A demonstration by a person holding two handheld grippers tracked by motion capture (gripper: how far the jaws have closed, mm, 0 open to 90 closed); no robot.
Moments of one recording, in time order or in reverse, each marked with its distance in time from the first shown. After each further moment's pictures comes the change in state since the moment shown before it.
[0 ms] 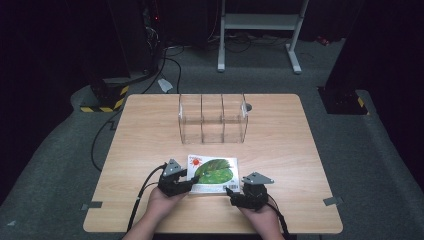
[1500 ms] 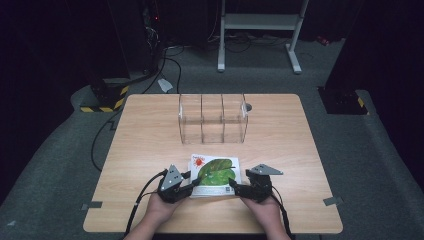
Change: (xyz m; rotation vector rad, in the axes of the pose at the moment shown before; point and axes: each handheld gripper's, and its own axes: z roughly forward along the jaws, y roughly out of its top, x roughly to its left) left arm -0.025 0.001 -0.022 -0.157 -0.001 0.188; right arm -0.022 0.014 0.000 -0.062 0.060 0.129
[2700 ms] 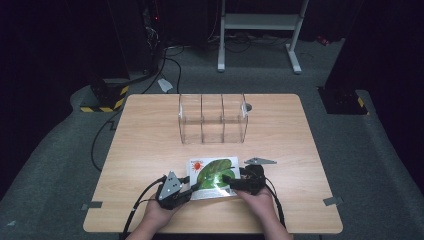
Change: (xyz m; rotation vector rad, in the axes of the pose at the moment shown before) left arm -0.009 -0.008 -0.010 -0.028 -0.012 0.059; right arm -0.011 0.011 0.031 0.083 0.134 0.106
